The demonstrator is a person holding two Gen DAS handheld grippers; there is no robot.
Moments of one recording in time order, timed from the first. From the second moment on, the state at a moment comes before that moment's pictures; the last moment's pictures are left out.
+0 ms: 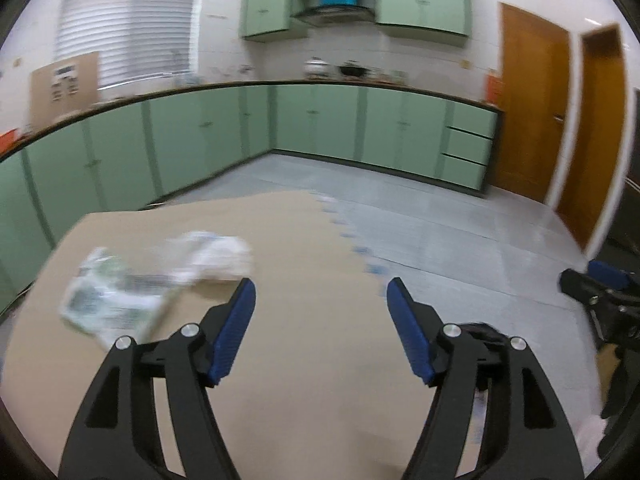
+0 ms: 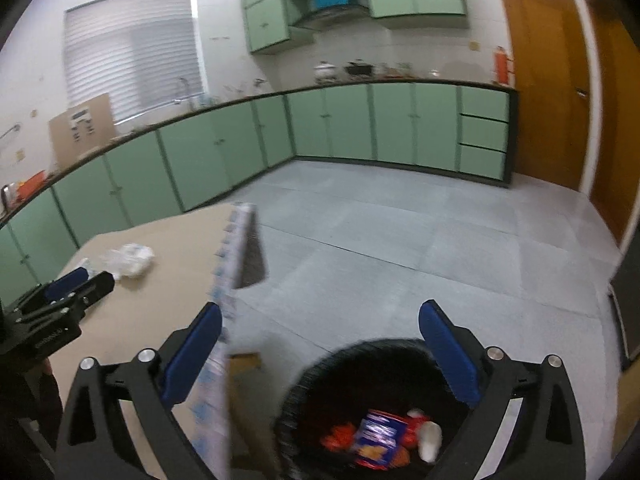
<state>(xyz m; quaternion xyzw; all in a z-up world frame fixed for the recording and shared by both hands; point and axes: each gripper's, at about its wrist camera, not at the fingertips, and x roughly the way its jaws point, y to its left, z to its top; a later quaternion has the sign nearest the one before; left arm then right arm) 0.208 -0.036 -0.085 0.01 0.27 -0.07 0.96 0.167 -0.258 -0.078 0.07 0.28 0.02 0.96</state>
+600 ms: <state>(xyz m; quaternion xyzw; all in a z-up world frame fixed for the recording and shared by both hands) 0.234 0.117 -0.100 -0.05 0.29 0.09 0.95 0.277 -0.050 -0.094 -0.01 0.27 0.14 0.95</state>
